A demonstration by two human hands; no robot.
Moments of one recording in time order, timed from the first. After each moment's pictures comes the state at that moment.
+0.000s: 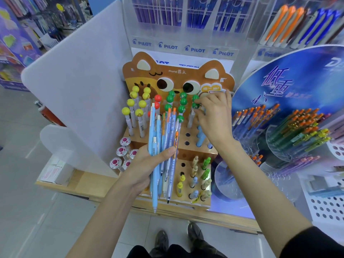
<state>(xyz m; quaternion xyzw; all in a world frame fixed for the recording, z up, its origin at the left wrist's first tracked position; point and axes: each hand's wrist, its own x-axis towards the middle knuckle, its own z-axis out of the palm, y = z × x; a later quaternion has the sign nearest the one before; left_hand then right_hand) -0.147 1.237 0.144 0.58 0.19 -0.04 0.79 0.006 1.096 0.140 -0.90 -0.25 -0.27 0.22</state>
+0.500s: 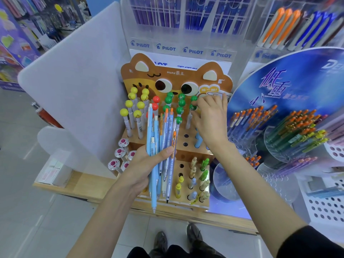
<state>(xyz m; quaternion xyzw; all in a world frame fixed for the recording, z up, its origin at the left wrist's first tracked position) -0.144 1.235 0.144 0.58 0.19 -0.03 0.79 0.004 1.101 0.134 -0.91 -0.24 -0.26 0.21</state>
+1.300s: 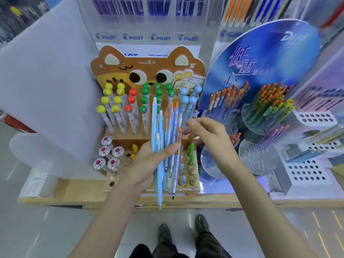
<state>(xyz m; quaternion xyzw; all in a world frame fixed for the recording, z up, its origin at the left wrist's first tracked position) -0.146 1.201 0.139 0.59 0.11 -0.09 0.80 -0.098 1.045 0.162 -0.76 -0.06 0.11 0.64</state>
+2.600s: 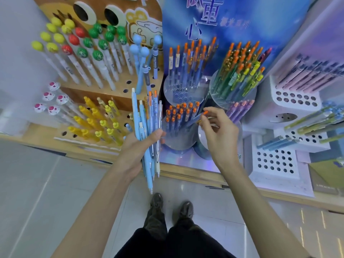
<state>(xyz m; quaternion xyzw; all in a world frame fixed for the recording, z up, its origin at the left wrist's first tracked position) -0.168 1.058 0.085 0.58 0.28 0.02 0.77 -0.088 0.888 0.077 -0.83 -0.09 -0.04 0.55</state>
